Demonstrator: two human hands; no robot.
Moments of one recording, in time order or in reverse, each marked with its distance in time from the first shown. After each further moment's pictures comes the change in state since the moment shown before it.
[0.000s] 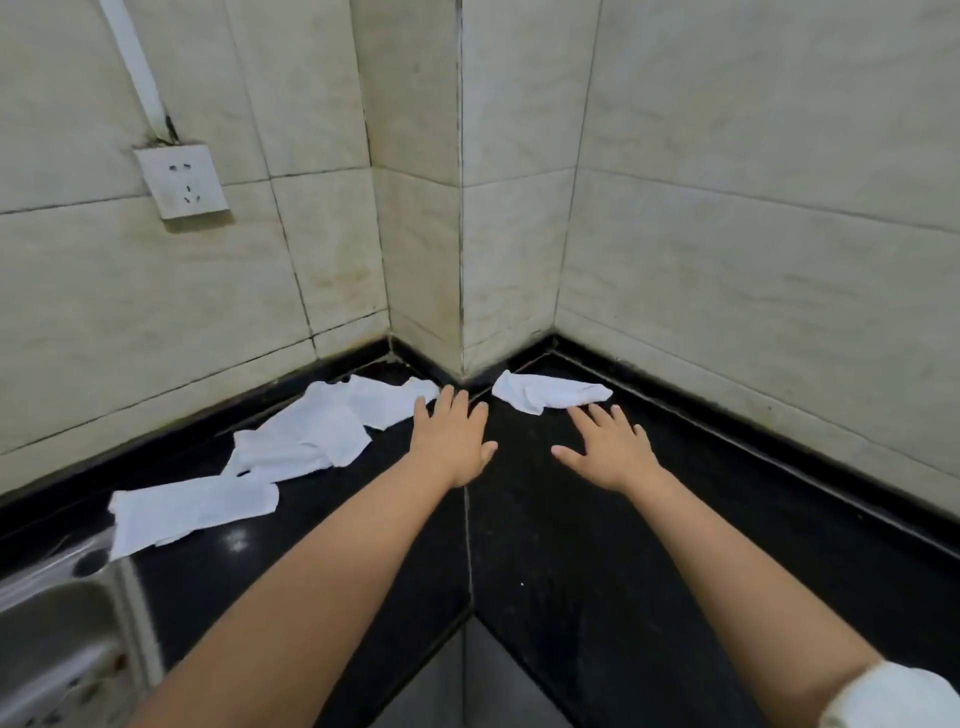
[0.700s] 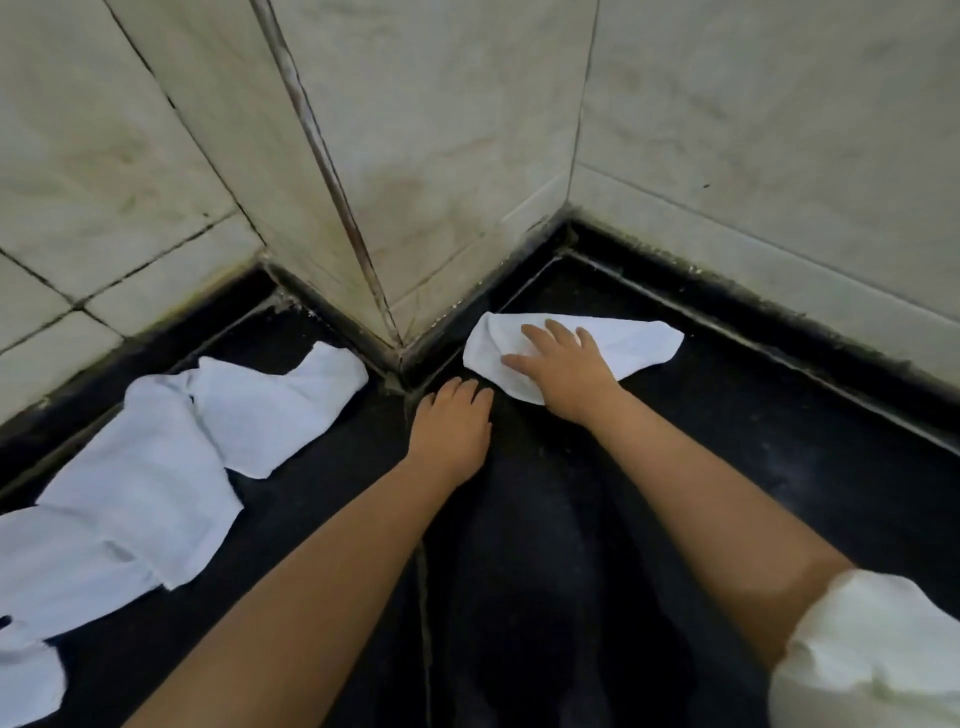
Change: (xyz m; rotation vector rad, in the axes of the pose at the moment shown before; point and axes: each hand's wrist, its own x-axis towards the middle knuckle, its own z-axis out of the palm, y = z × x) left_hand 0.301 -0.007 0.163 -0.130 -0.208 0.094; right_hand 0.342 0.039 0.099 -0.267 -0.162 -0.253
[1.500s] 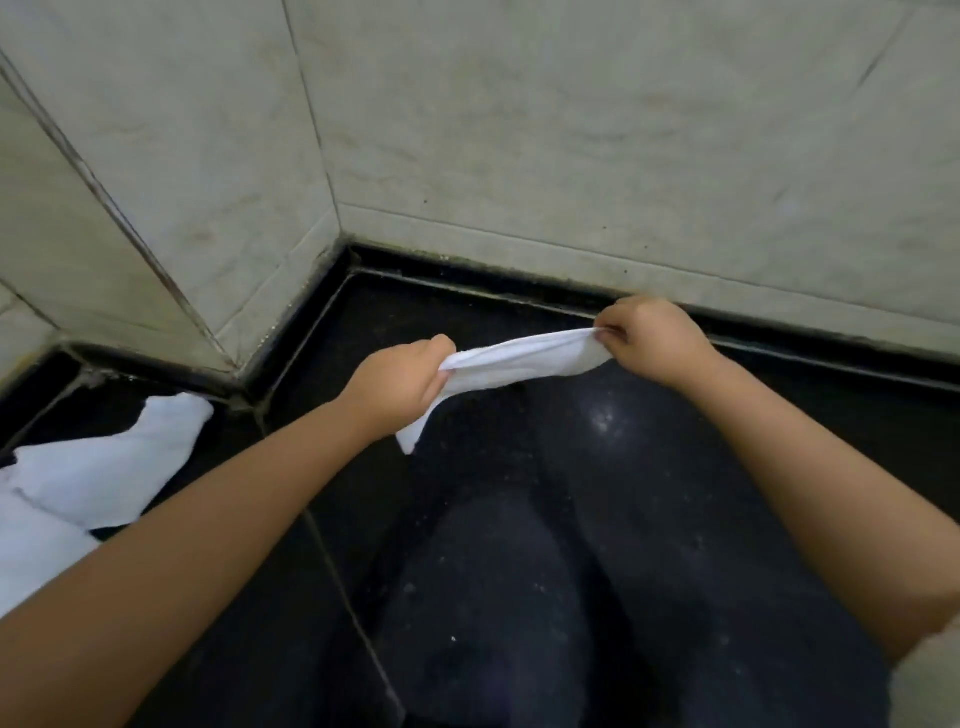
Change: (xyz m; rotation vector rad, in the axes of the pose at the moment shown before) left_hand -0.106 0.096 -0.086 -0.046 0.194 0.685; right_hand -0.305 0.071 -0.035 0.210 0.436 0.538
